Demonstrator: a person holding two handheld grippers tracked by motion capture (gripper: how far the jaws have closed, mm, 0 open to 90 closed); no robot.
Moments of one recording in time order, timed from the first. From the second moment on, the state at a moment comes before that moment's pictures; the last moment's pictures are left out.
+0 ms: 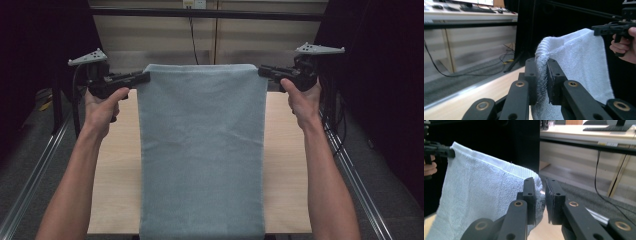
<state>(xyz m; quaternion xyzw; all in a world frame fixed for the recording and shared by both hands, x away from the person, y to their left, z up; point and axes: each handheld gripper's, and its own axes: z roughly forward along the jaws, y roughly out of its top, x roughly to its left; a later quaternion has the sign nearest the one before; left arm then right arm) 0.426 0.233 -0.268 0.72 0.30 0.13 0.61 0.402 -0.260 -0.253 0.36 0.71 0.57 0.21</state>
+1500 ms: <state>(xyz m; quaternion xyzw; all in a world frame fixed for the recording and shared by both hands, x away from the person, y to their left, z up) 0.245 0.240 -0.502 0.82 0.33 -0.06 0.46 0.220 -0.239 -0.483 0.39 0.81 0.43 0.01</state>
